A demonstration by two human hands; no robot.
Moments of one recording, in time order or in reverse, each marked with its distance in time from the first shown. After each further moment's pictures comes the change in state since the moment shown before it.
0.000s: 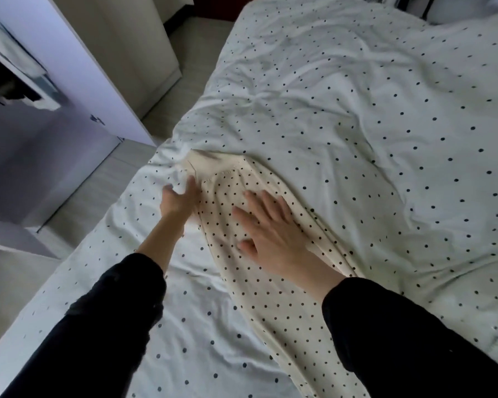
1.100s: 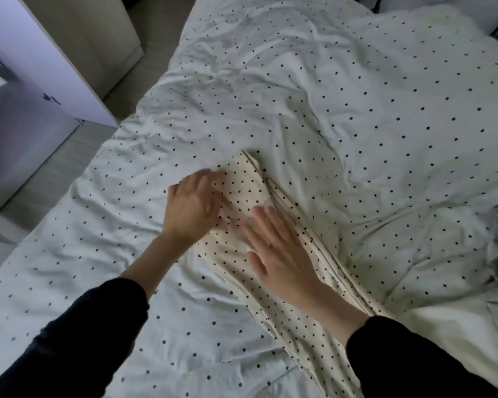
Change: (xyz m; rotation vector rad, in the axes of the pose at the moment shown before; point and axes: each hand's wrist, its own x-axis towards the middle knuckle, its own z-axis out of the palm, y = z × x) left_hand -0.136 -0.028 0.020 0.670 -0.076 0.993; right_hand -0.155 -0.004 0.009 0.089 0.277 0.055
